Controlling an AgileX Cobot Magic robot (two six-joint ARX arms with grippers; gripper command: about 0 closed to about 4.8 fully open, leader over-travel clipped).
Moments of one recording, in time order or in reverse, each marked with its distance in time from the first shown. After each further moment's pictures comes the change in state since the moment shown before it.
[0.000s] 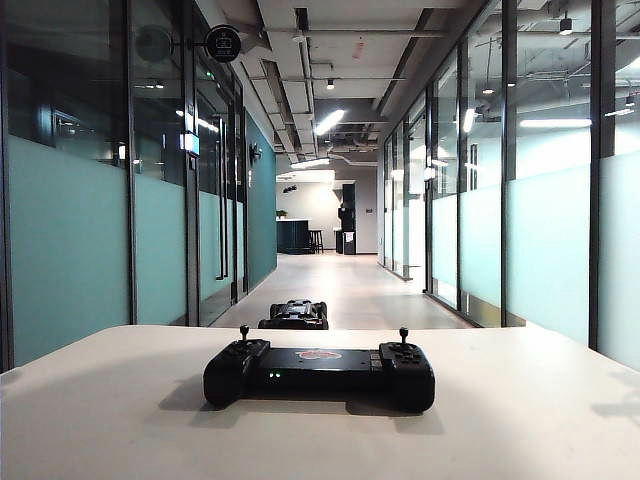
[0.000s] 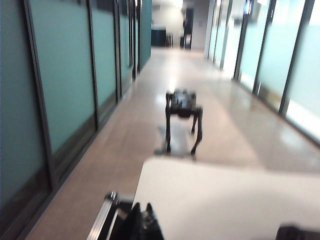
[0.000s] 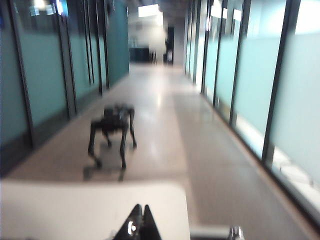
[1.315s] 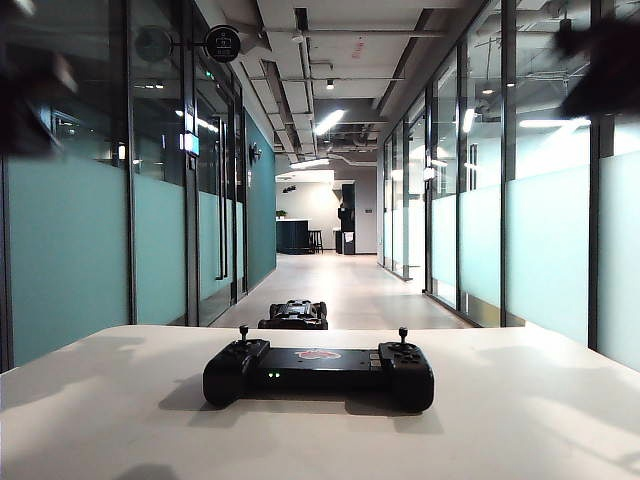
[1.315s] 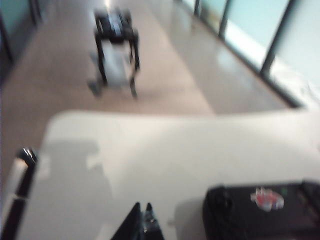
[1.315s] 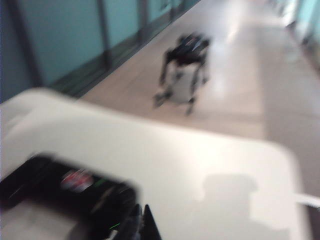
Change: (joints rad) left arm -0.165 1.021 0.371 0.302 0.117 -0.053; right arm 0.418 0.839 0.229 0.283 0.107 0.002
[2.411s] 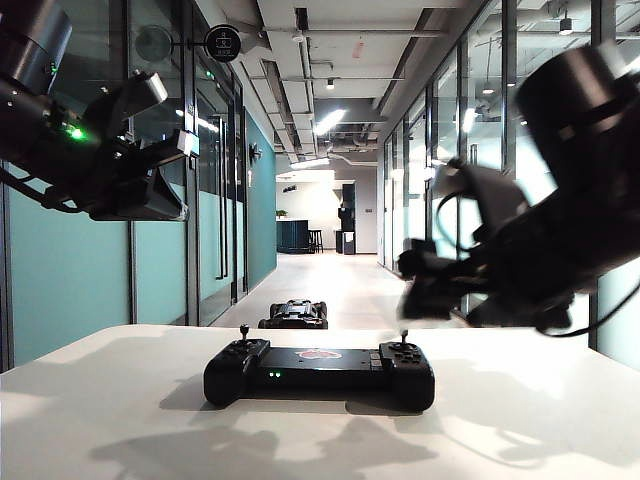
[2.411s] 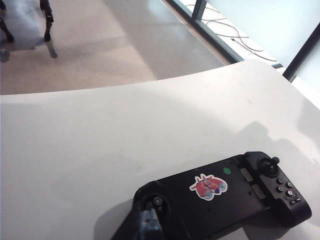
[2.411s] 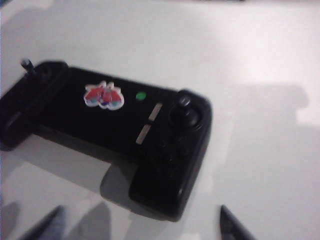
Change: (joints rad) left arm -0.079 0.484 0.264 0.082 0.219 0.001; right arm 0.085 0.861 0.160 0.366 -0.047 0.235
